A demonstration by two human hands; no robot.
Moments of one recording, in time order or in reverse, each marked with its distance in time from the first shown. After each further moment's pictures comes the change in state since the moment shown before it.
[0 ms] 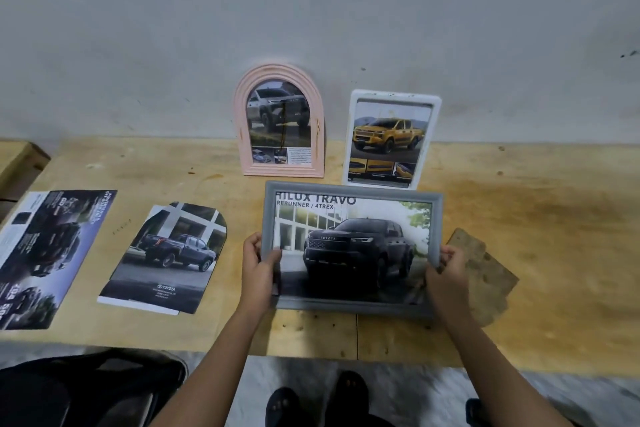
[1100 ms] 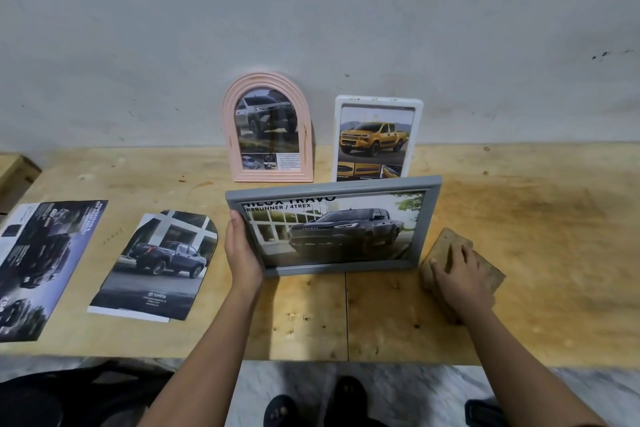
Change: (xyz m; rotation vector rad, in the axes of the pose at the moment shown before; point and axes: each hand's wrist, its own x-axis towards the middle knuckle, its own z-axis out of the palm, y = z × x) left_hand 0.015 0.030 0.018 -0.332 0.119 0.119; right_hand 0.038 0.028 -0.039 -0.719 -0.159 0.085
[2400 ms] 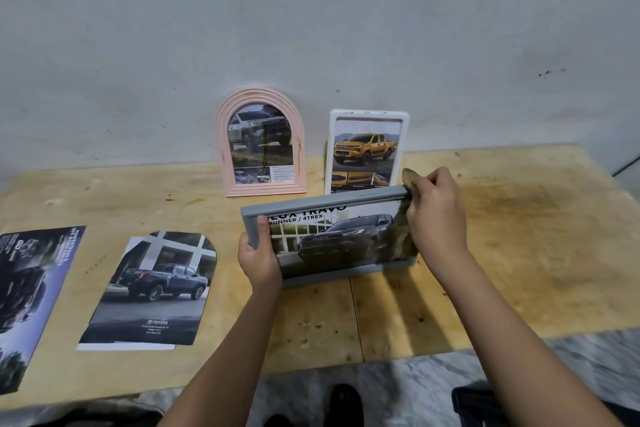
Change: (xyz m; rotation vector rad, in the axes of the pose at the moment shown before) left_hand 0.003 0.006 0.004 0.098 0.048 -0.092; right_hand -0.075 -0.147 -0.089 0.035 0.676 -0.402
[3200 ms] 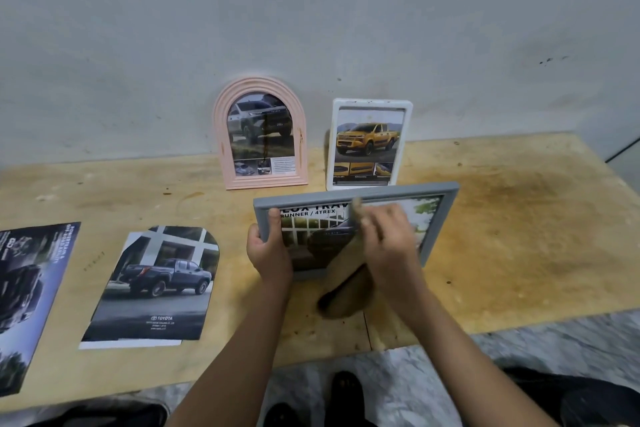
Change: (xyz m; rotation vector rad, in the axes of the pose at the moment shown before) left_hand 0.000 -0.002 -0.001 0.008 -0.015 0.010; right_hand -0.071 -0.056 0.015 0.418 -0.027 -0.086
